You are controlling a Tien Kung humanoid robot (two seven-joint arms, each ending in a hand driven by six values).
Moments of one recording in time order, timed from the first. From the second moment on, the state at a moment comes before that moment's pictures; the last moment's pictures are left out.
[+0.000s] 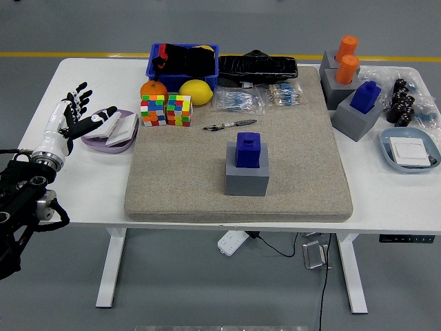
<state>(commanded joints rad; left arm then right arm) -0.51 0.30 -1.02 -0.85 0.89 0.19 -0.23 0.11 -0.30 1.91 0.18 -1.60 0.15 -0.27</state>
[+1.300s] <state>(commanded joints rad) -0.53 0.33 -1.03 -0.86 0.89 0.20 -0.23 0.13 -0.31 1.89 0.18 -1.59 0.15 -0.27</state>
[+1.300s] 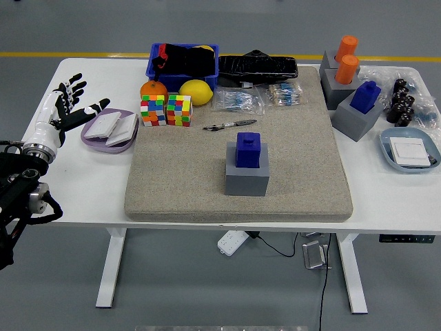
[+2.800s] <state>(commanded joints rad) -0.53 0.34 -1.03 -0.87 0.89 0.21 -0.23 0.12 -0.32 1.88 0.18 -1.57 0.15 -0.27</state>
